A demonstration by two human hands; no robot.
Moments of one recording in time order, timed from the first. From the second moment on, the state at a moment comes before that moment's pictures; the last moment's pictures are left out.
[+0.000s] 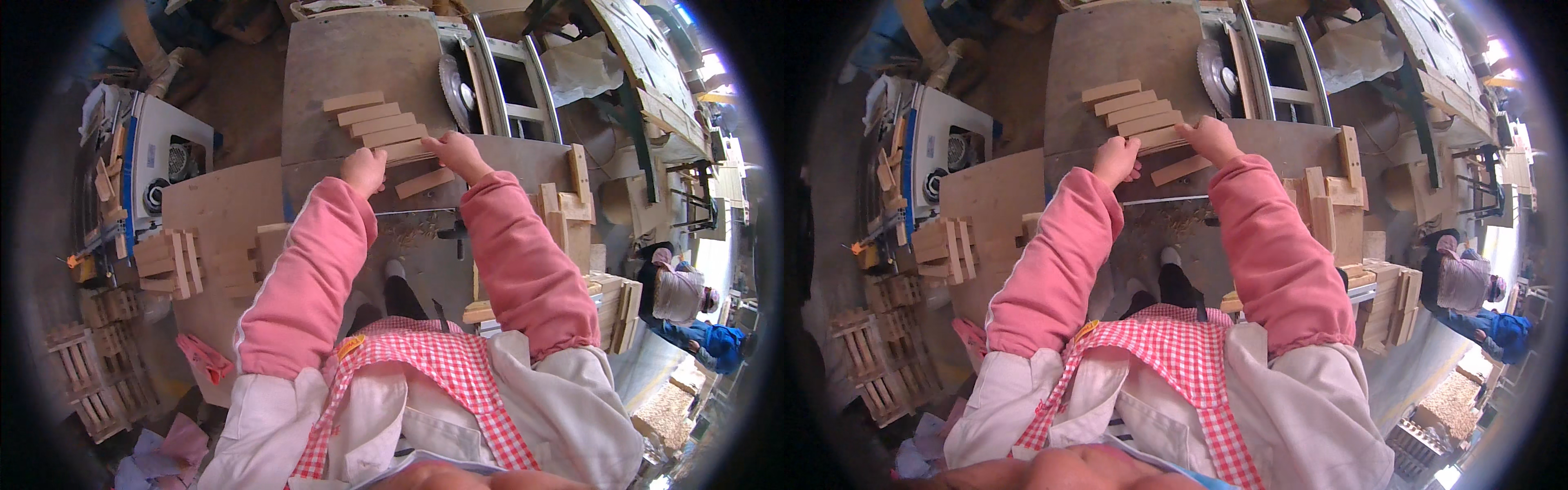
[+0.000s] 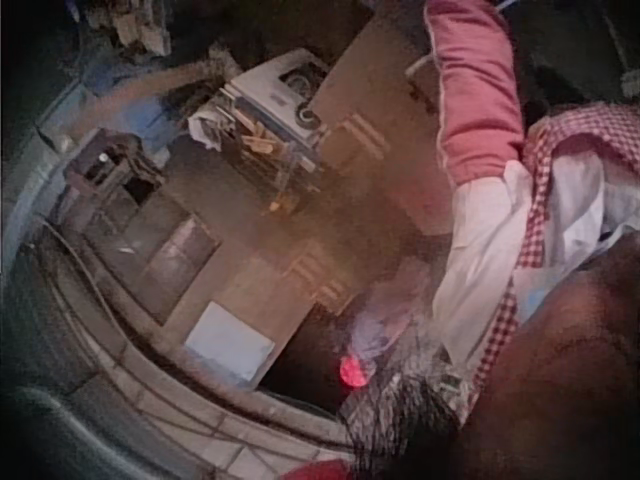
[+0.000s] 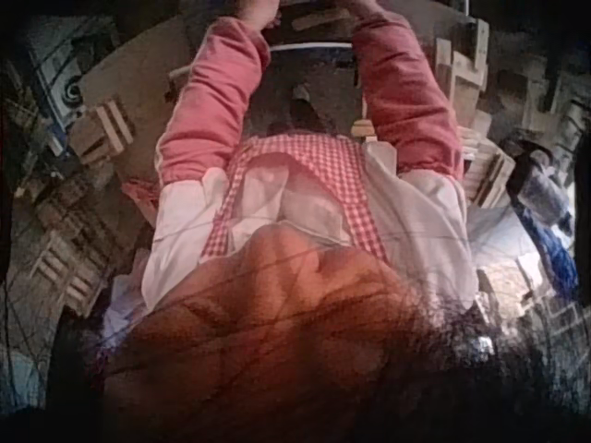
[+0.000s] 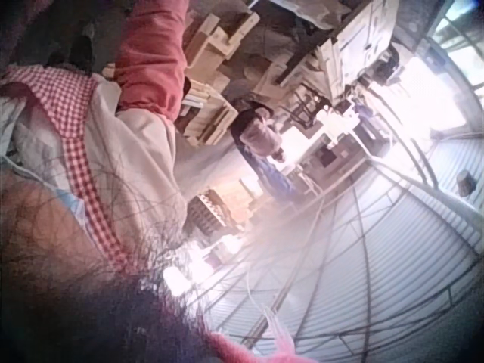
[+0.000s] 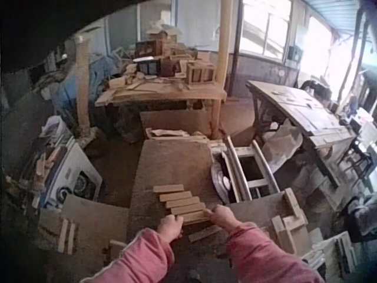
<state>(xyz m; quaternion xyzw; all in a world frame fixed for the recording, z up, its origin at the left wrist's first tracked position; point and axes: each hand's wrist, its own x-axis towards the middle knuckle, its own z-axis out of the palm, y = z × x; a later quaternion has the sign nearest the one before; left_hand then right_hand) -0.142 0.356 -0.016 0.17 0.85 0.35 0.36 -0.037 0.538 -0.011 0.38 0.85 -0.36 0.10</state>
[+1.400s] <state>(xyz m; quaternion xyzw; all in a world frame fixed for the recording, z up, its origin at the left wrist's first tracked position) -0.112 0.233 0.001 0.24 0.76 0.57 0.18 -0.034 0.414 0.030 0.07 0.75 -0.65 -0.09</state>
